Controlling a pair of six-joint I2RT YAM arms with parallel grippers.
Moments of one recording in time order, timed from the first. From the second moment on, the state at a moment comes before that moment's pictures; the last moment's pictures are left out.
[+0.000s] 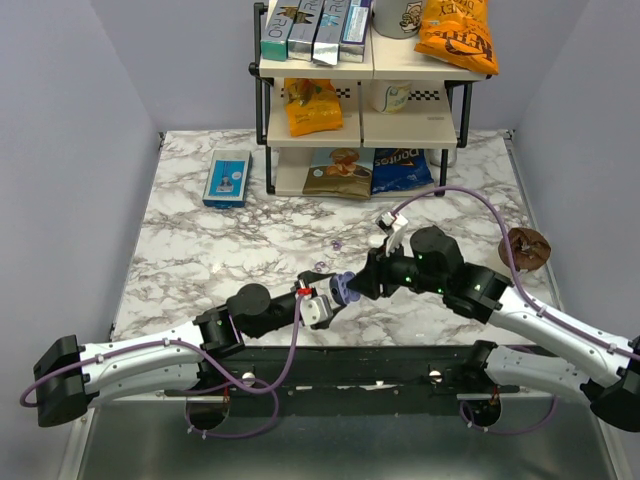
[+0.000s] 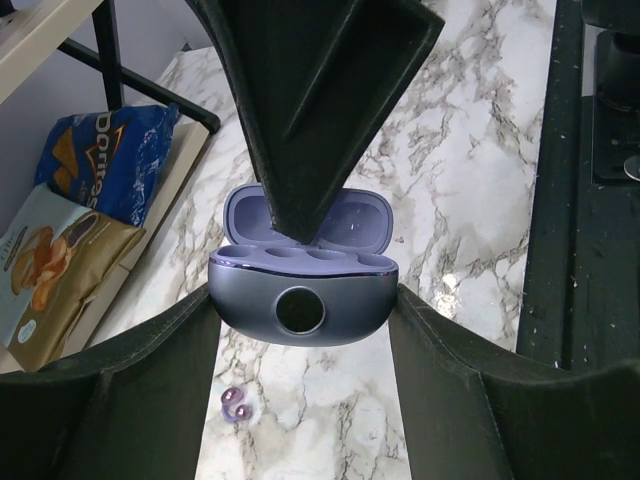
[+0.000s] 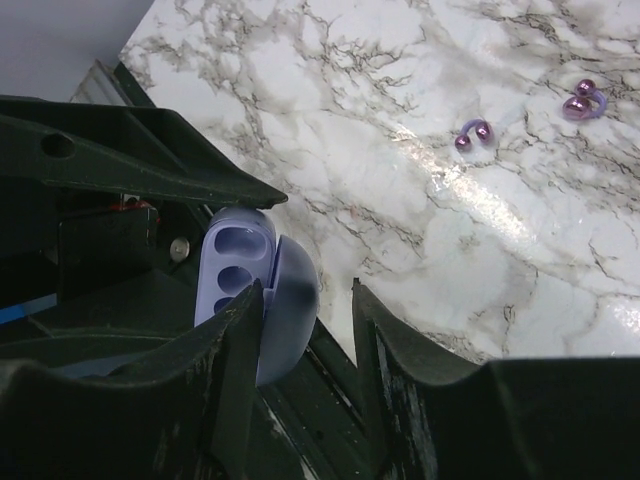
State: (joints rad) left arm -1.16 0.77 0.36 0.36 0.04 0.37; right arm 0.90 0.95 0.80 -0.29 -0.18 0.42
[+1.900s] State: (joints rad) left arm -0.92 0.72 0.42 0.34 0.38 -0.30; right arm 0.90 0.83 1.04 -0.57 -0.18 -0.22
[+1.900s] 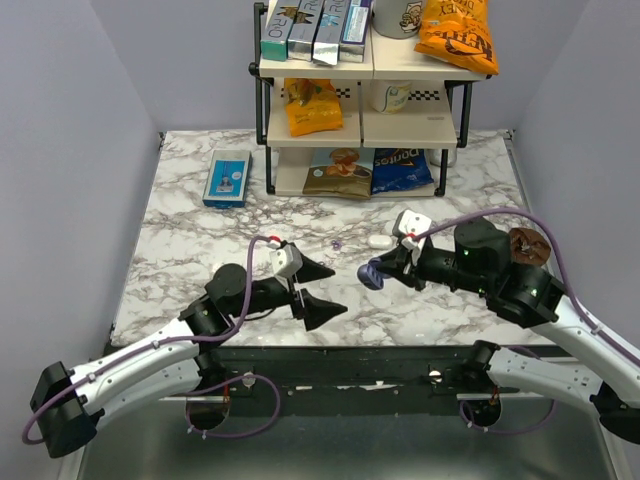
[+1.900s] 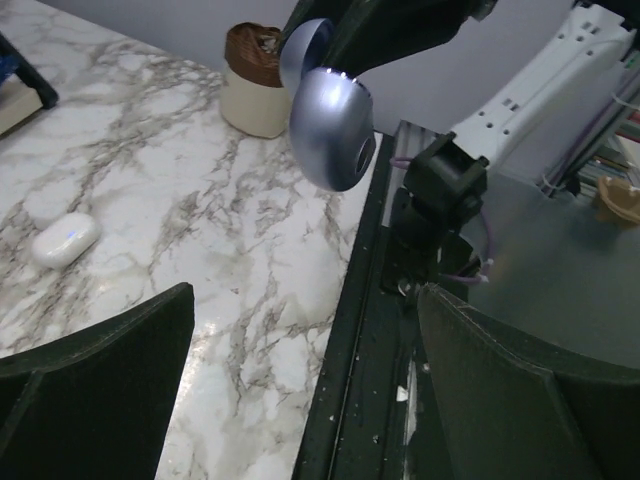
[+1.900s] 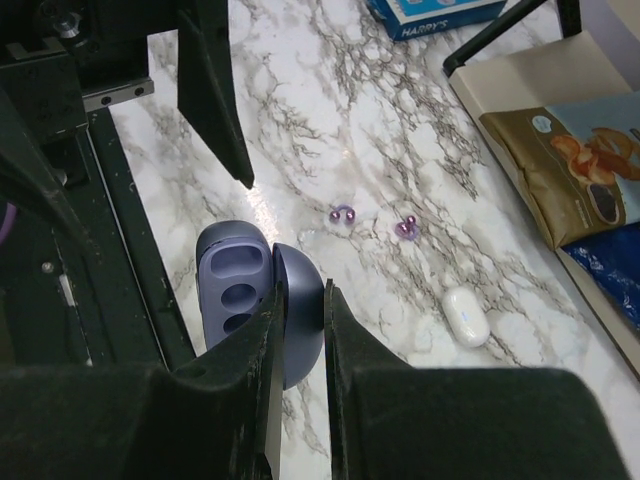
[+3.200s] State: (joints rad) left arm -0.91 0.99 0.58 0.40 0.72 -0.14; right arm 1.05 0.90 1.01 -0.57 -0.13 -0.28
